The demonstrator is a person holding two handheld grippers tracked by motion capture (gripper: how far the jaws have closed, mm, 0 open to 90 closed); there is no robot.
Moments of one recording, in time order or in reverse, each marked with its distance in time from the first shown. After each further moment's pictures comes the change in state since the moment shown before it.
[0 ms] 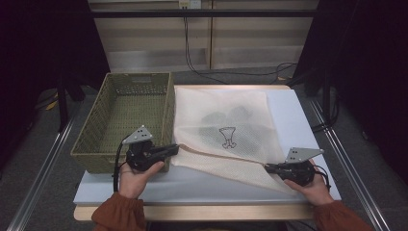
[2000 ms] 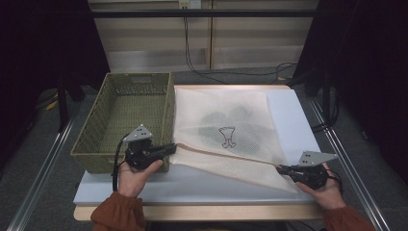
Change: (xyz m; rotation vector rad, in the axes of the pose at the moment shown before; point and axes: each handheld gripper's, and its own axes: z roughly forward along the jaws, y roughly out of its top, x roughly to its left) left arm 0.008 0.000 -0.002 0.024 0.038 -0.028; right arm -0.009 -0.025 -0.024 0.027 -0.105 0.017
